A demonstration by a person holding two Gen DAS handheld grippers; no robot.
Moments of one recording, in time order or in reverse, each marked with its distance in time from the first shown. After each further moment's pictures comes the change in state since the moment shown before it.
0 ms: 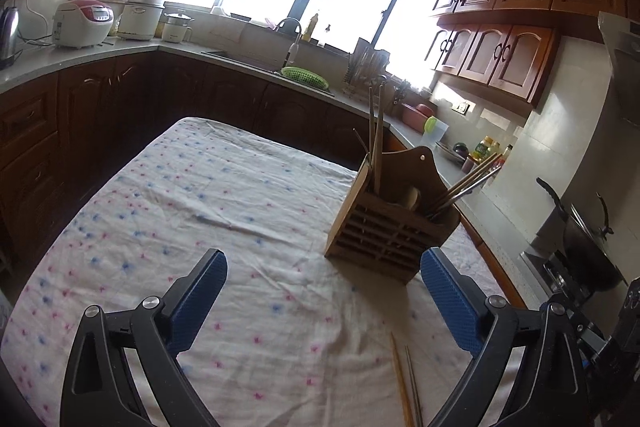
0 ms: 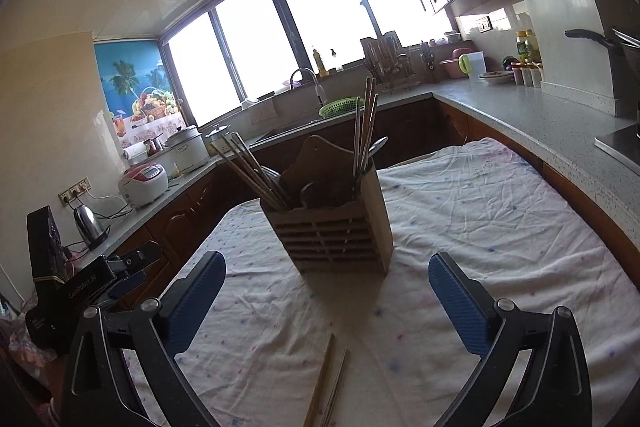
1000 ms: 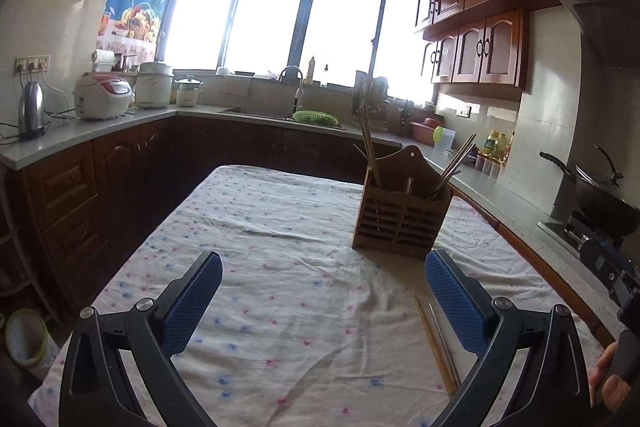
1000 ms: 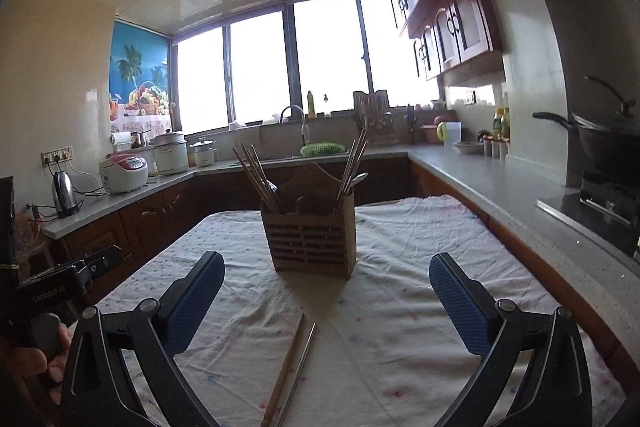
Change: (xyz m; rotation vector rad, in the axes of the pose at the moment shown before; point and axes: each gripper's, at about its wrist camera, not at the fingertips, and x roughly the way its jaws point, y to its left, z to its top) left arm -0.120 -0.026 -0.061 0.216 -0.163 0.119; right arm -0.092 0.044 -0.044 -0.215 -0.200 -0.161
